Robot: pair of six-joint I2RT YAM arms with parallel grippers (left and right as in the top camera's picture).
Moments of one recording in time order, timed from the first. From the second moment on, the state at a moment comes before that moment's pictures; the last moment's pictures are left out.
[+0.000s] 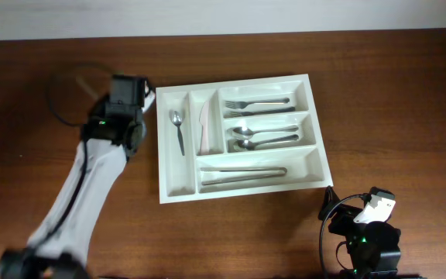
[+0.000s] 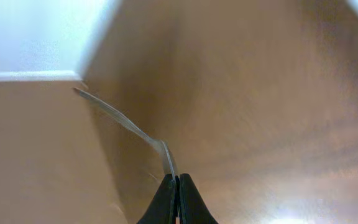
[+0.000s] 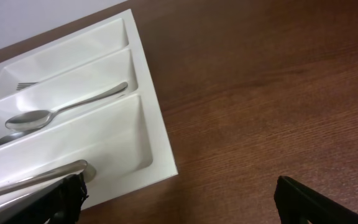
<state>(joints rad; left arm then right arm) -0.18 1.52 1.23 -0.59 -0.57 0.69 0.03 0.01 0.16 -0.61 0.10 0.34</state>
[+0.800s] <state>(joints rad) -0.27 1.50 1.21 -0.80 0.16 0.72 0.03 0.01 0.16 -0.61 0.10 0.34</state>
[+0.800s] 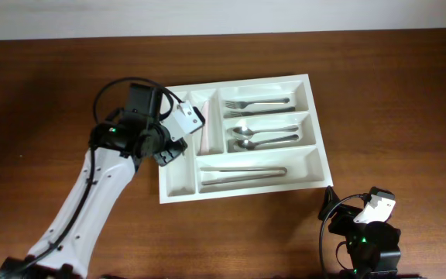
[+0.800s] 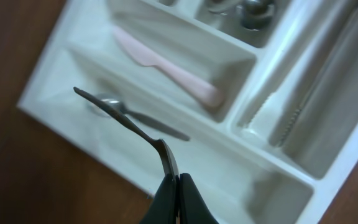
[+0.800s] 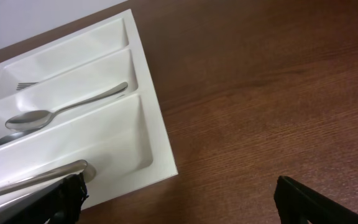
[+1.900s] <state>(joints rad) -0.27 1.52 1.25 -0.85 -0.10 0.62 0.03 0.01 0.16 -0.61 0.10 0.34</state>
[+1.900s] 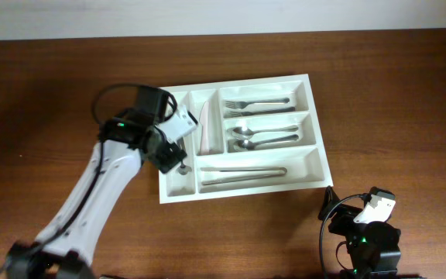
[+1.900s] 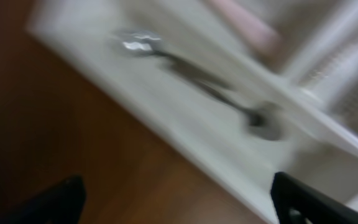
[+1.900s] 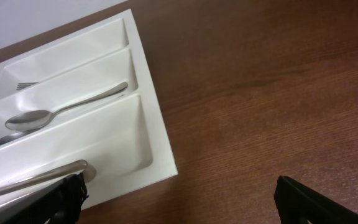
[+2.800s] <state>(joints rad) 0.29 1.15 1.39 -0.99 -0.27 0.13 0.03 0.01 0.16 -0.61 0.10 0.34</state>
